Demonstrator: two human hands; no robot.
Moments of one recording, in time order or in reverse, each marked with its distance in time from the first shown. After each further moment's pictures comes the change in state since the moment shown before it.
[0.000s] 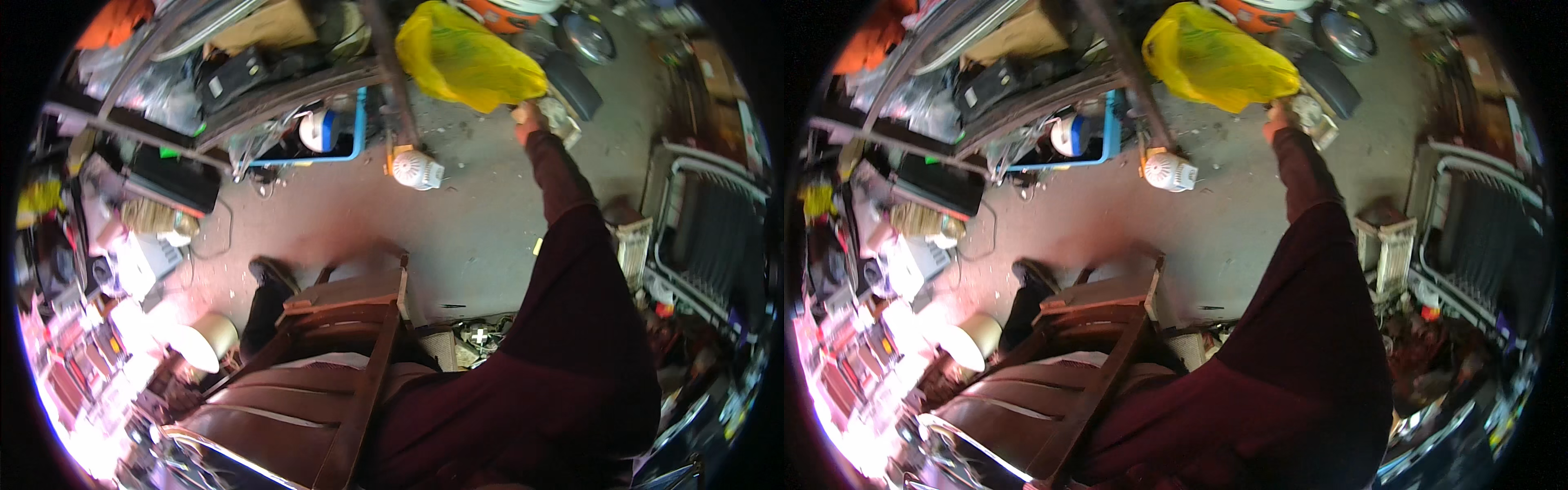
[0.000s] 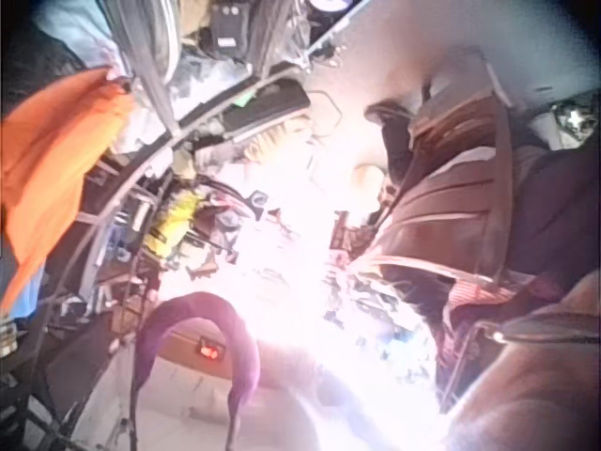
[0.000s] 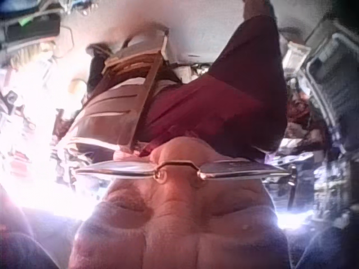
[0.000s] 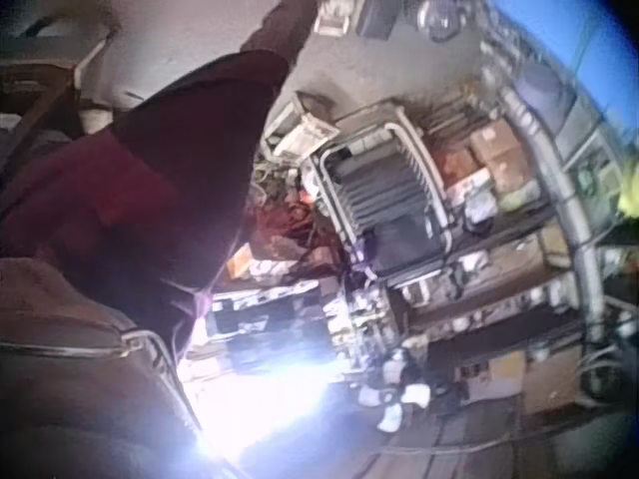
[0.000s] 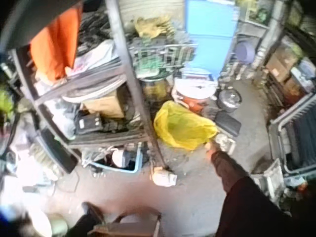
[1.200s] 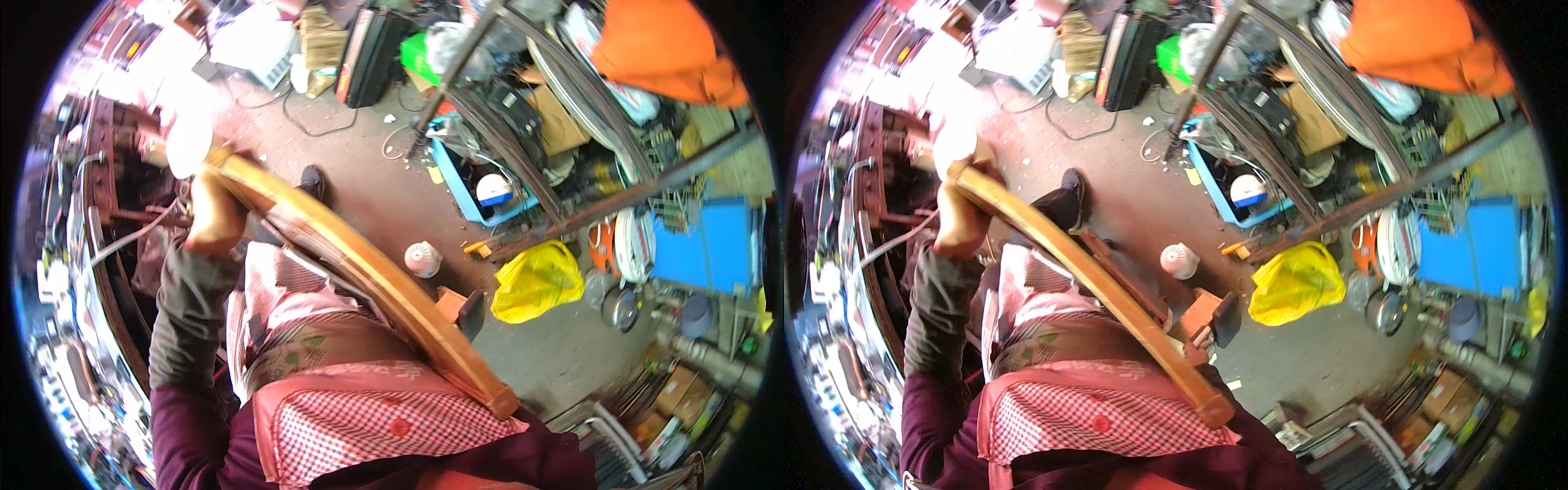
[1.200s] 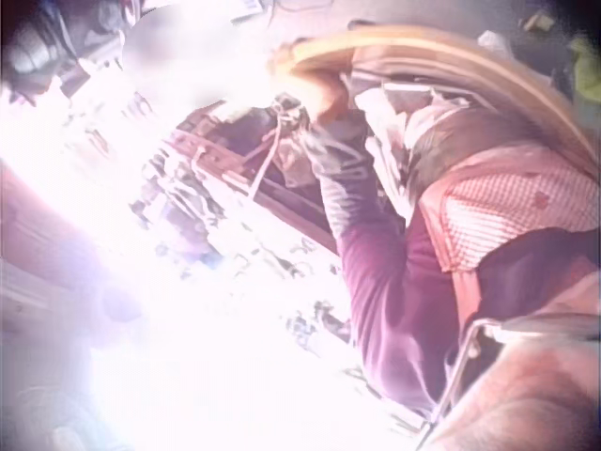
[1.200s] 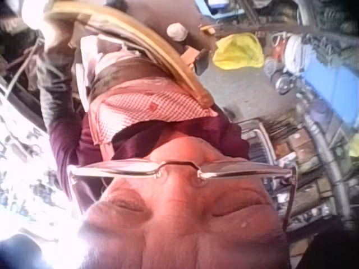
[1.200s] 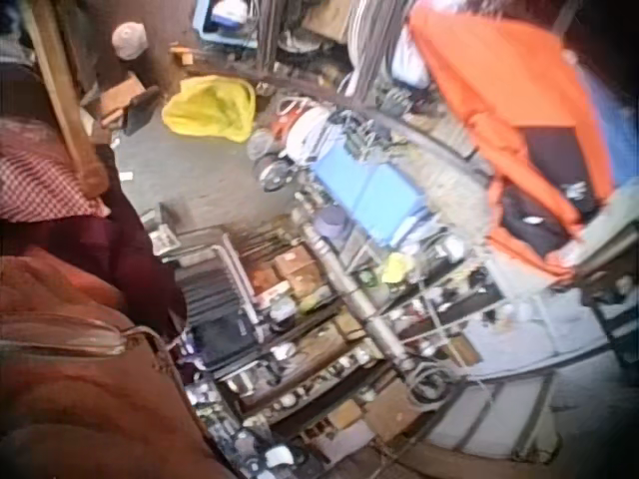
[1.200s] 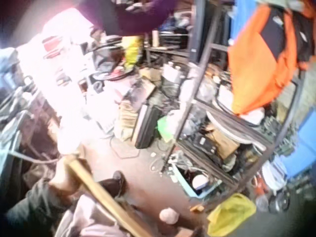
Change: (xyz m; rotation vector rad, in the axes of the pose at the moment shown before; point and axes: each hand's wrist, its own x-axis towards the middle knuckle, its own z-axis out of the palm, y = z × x) left_hand 0.004 -0.019 0.043 -0.412 0.327 -0.076; right_hand -0.382 0.066 0.206 -0.200 -0.708 -0.131
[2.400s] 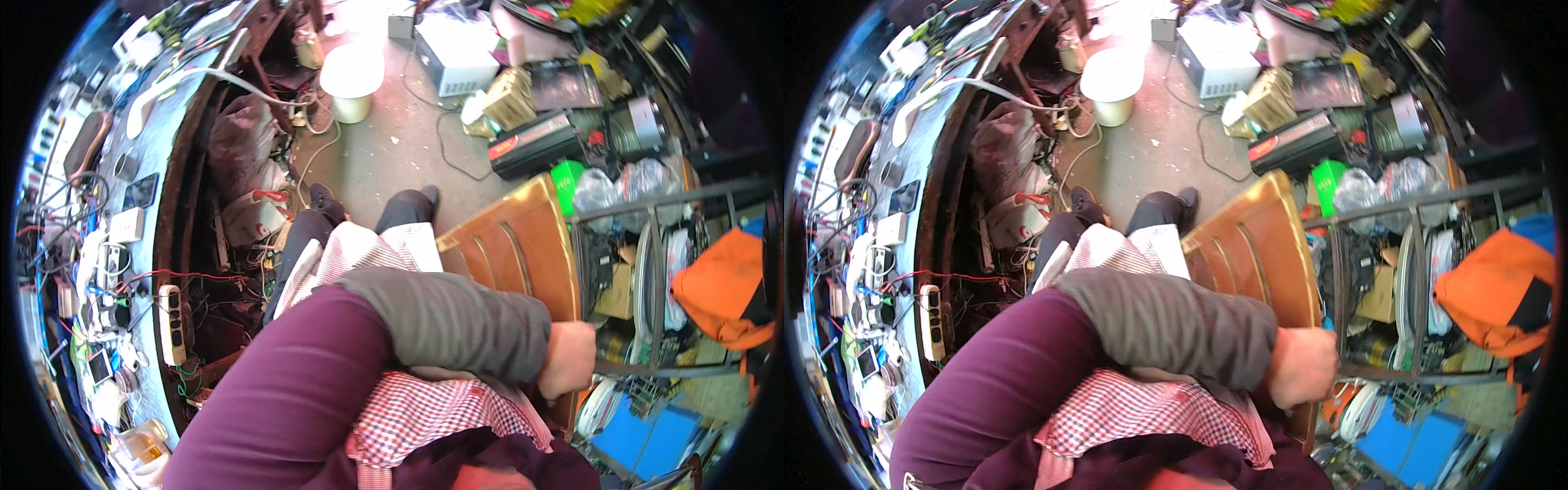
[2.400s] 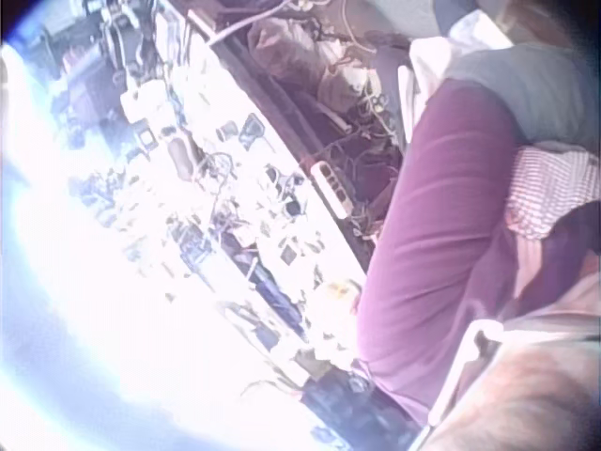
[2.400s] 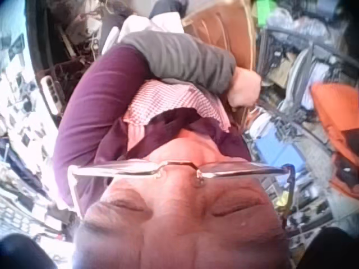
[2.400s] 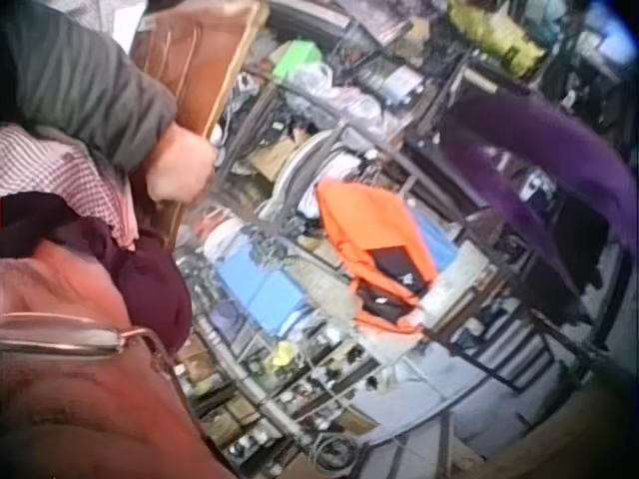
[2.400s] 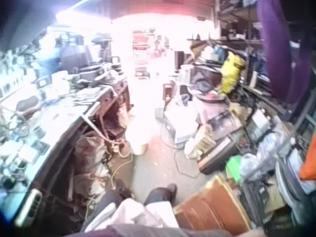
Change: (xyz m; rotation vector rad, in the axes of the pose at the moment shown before) left_hand -0.173 -0.062 0.145 1.190 -1.246 1.235; right_hand -0.027 -0.282 -0.327 0.085 0.088 -0.390
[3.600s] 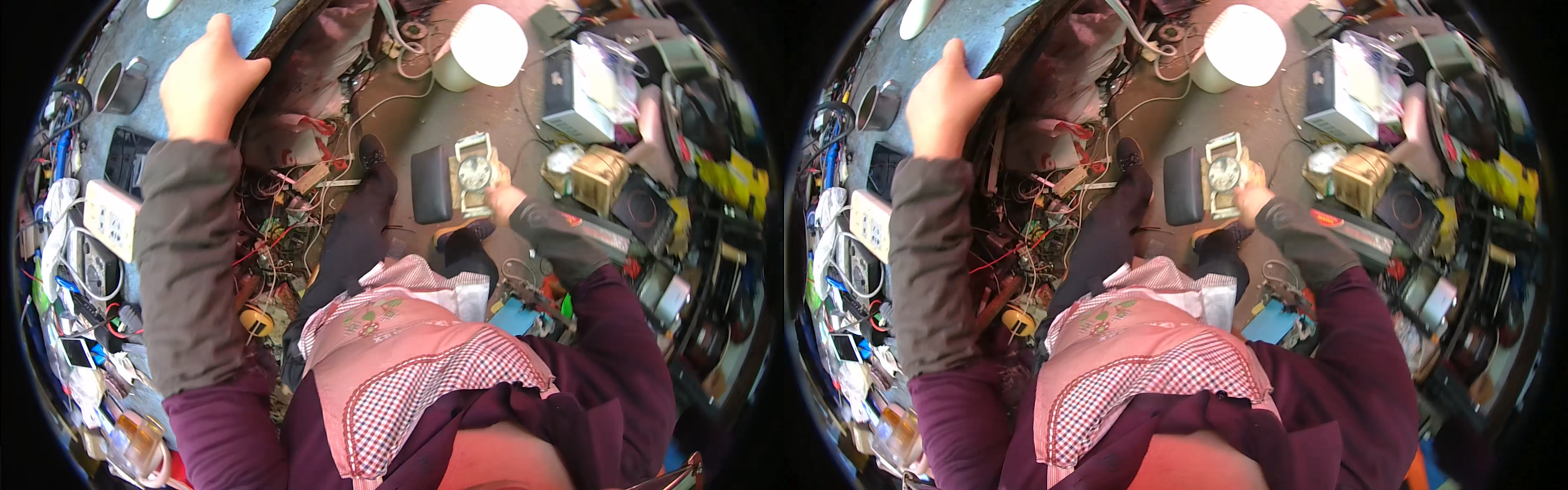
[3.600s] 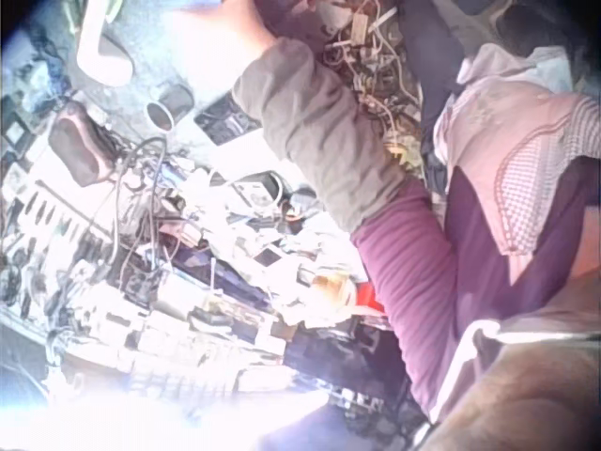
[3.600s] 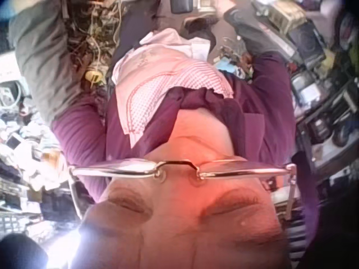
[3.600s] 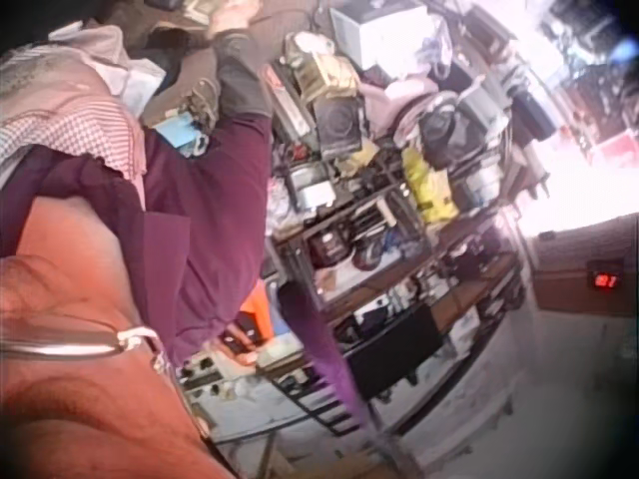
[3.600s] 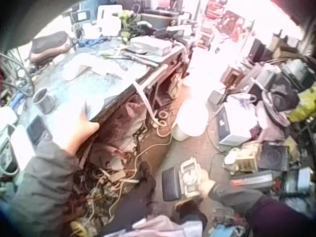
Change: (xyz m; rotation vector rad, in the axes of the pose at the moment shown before) left_hand -0.716 -0.055 -0.276 0.915 0.432 -2.373; right_hand 0.130 -0.557 0.623 -1.873 -0.917 -1.454
